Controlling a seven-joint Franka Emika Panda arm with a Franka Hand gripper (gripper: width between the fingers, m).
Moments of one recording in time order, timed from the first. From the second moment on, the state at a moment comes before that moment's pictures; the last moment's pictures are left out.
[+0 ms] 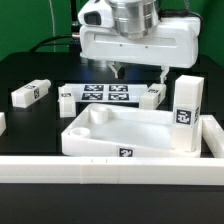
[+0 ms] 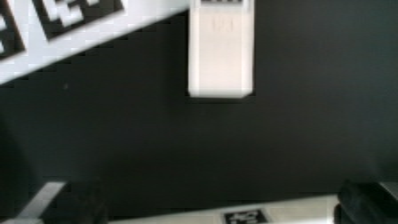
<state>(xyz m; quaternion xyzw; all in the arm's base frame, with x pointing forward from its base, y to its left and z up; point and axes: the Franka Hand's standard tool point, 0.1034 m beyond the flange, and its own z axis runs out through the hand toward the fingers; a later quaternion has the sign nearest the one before) 0.461 0.036 0.077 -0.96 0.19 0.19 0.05</state>
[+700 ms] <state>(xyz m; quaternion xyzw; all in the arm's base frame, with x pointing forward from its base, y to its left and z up) 0.445 0.043 0.062 -0.92 0.14 0.35 0.07</state>
